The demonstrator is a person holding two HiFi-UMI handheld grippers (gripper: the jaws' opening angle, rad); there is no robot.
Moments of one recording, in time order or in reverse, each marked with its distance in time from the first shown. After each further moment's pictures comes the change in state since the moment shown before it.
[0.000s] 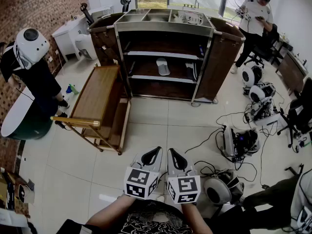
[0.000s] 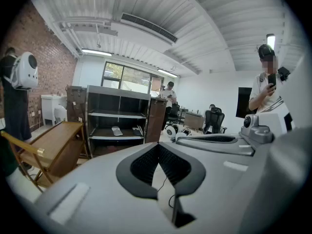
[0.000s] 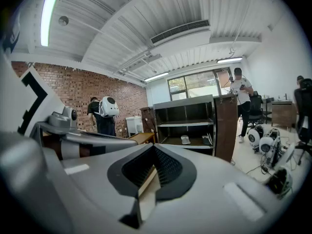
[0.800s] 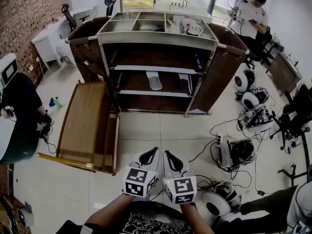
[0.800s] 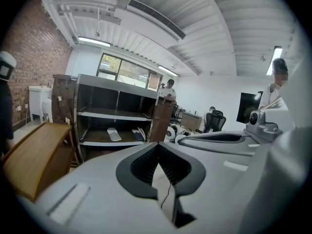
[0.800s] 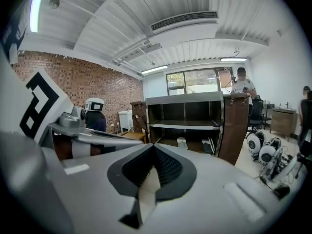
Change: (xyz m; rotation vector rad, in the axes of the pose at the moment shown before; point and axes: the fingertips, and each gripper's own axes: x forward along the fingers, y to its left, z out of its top) left arm 0.156 0.148 0.071 -0.039 0.032 -0.083; right arm 0.205 -0.046 0.053 -0.048 0.069 -0.050
